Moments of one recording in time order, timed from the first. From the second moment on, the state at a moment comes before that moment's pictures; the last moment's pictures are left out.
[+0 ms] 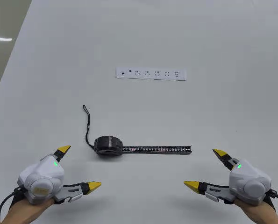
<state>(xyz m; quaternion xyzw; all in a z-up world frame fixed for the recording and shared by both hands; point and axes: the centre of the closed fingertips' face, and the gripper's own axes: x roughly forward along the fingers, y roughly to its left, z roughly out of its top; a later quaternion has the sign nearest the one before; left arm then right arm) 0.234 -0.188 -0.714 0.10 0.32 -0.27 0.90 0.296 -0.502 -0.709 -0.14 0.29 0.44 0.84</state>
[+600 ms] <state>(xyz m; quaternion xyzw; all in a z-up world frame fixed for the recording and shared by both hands) 0.230 -0.181 -0.713 0.10 0.32 -0.25 0.91 0.291 -0.502 -0.703 -0.13 0.28 0.44 0.84</state>
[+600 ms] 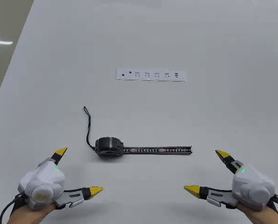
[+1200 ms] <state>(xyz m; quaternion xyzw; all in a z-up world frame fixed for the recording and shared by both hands) 0.235 -0.192 -0.705 0.08 0.31 -0.21 0.92 0.291 -0.506 -0.706 -0.13 0.29 0.42 0.85</state>
